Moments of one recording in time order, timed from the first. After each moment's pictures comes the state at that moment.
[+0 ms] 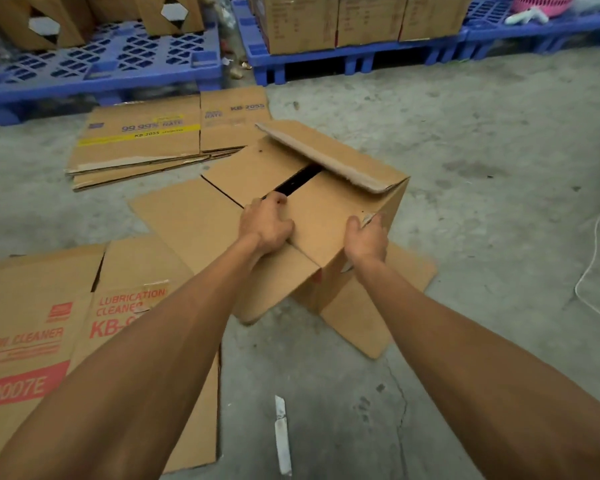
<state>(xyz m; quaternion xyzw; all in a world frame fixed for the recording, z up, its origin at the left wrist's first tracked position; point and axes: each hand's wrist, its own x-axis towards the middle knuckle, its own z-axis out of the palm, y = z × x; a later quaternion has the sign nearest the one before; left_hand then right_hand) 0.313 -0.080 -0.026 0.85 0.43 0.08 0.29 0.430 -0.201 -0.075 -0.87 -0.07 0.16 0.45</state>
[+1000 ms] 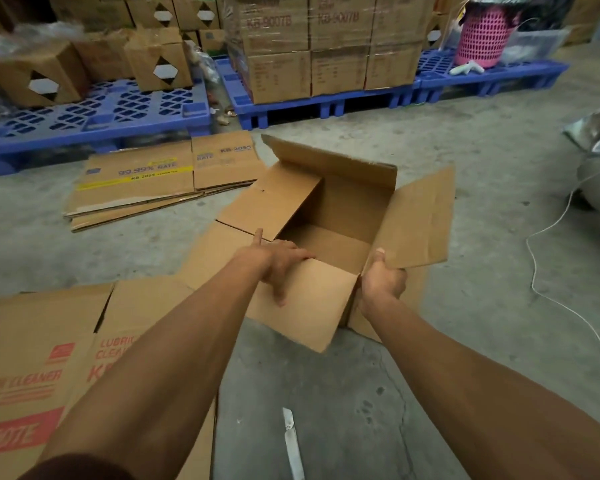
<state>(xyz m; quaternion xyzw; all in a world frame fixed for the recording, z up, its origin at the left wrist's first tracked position) 0.294 -0.099 0.008 0.95 0.12 -0.28 0.00 0.379 -0.261 -0.043 -0.69 0.19 0.12 0.69</state>
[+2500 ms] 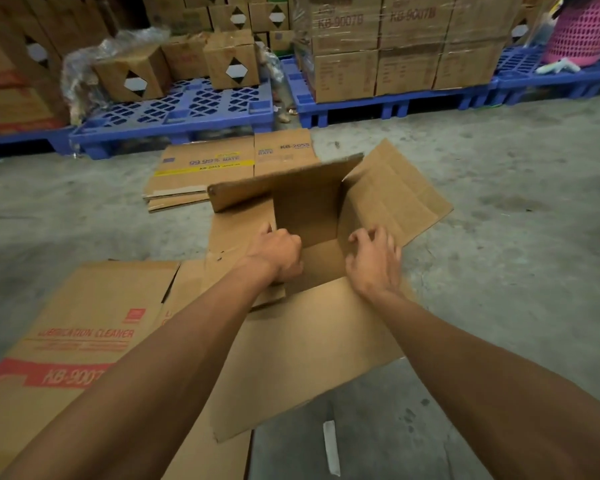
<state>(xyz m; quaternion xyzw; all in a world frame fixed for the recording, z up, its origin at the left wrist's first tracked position) 0.209 -0.088 0.030 0.95 0.28 -0.09 -0.09 0.337 -0.199 -0.039 -0.89 -0.37 -0.06 0.25</state>
